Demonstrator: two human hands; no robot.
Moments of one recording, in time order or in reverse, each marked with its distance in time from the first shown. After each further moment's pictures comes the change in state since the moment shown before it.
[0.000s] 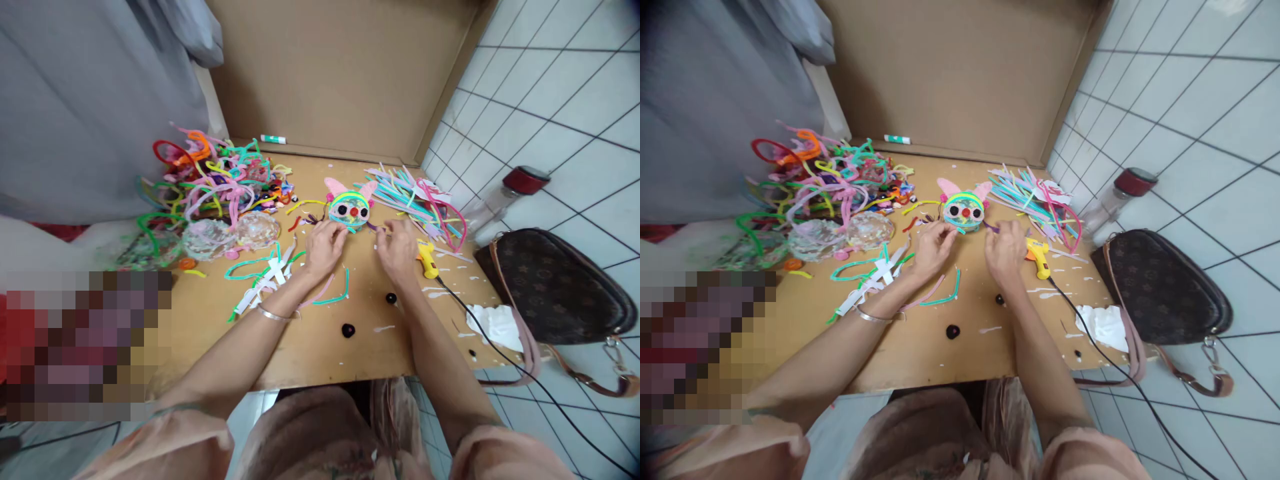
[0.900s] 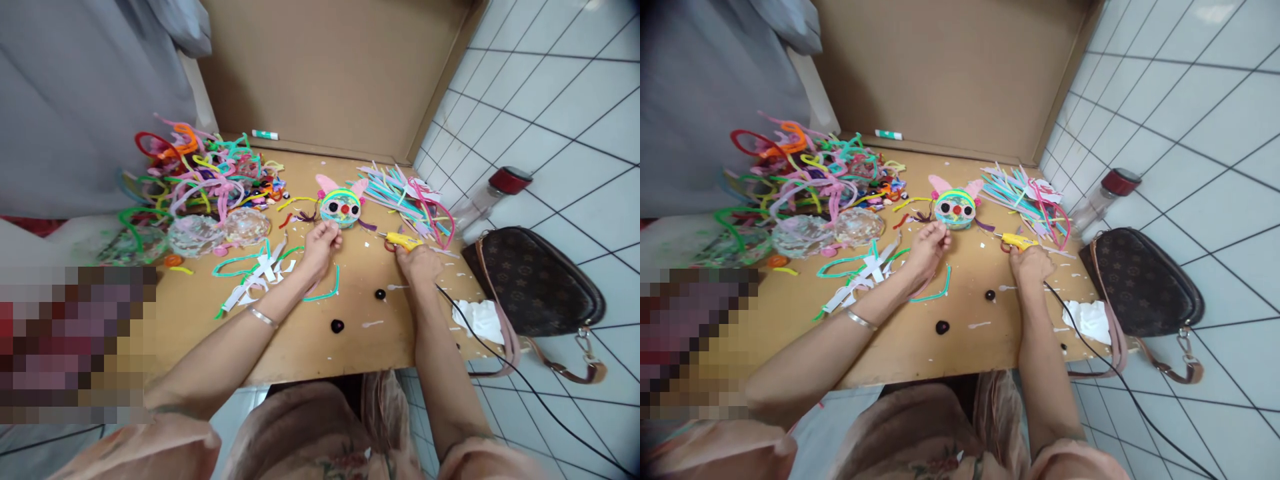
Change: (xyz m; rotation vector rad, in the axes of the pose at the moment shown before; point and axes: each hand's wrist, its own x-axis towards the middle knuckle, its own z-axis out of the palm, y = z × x) left_hand 0.002 0.040 0.002 -1.211 0.032 -0.741; right_hand 0.001 0.060 -0.018 -0.408 -0.261 0.532
